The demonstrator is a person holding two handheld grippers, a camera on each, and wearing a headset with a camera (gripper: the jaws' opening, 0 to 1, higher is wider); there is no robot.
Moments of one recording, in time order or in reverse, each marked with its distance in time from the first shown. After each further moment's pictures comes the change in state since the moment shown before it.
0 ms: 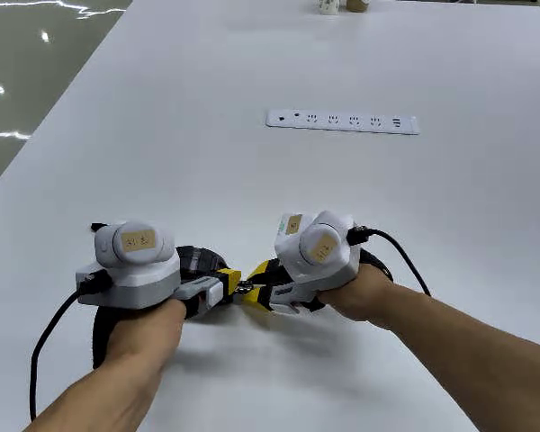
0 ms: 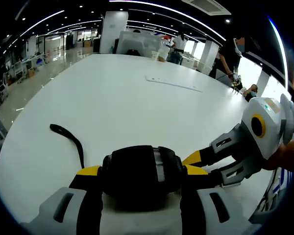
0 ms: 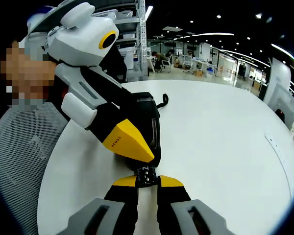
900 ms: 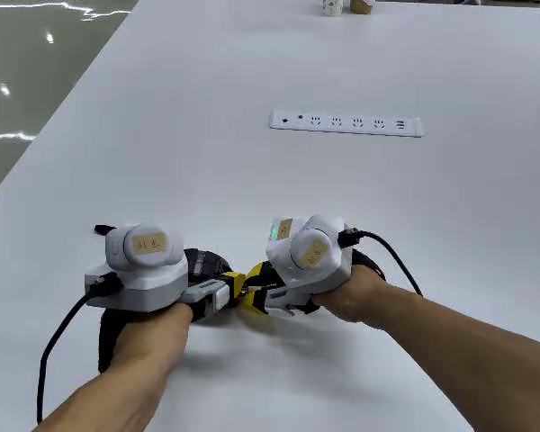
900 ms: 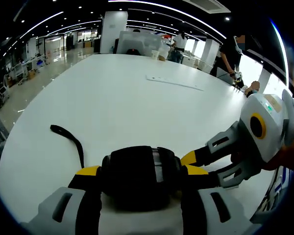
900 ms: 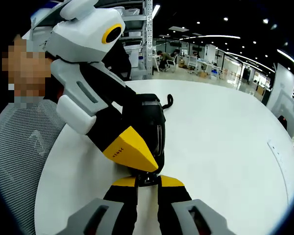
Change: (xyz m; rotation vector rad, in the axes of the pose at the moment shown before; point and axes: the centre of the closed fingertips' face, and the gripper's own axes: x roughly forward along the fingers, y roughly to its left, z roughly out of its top) left arm 0.000 -0.001 0.000 0.013 0.007 0.018; right arm 0.006 0.002 0.004 -0.045 0.017 0.017
